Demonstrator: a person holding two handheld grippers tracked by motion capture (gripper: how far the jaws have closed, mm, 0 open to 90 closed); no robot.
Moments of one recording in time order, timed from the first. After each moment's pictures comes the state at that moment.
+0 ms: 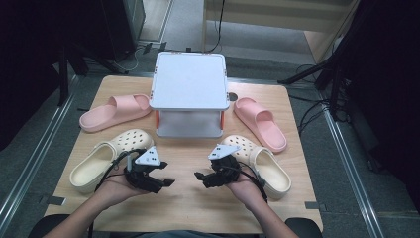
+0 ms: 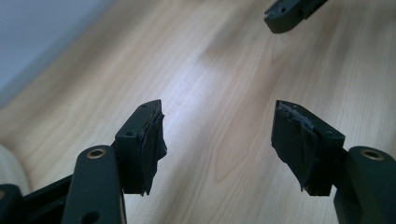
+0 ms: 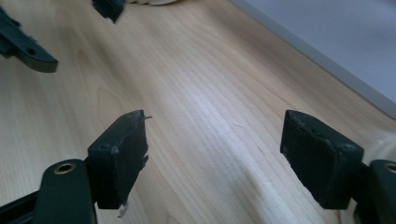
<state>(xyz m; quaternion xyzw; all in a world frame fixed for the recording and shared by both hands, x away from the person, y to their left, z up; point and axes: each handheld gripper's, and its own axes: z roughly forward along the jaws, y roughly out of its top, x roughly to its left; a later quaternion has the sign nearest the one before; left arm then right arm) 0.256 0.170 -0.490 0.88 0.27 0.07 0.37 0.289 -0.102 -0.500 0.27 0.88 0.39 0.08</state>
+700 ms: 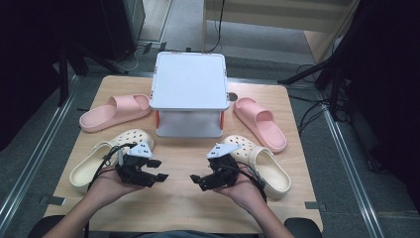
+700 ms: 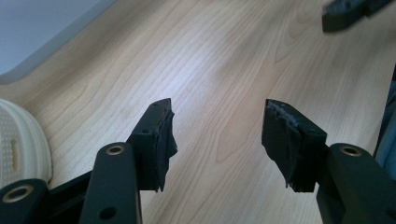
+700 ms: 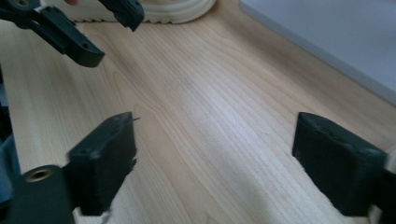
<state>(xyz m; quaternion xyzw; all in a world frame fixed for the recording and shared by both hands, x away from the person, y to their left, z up) 0.260 0.184 -0.477 0.88 0.32 0.04 0.36 0.277 -0.097 -0.479 0.28 0.87 0.40 0.05</state>
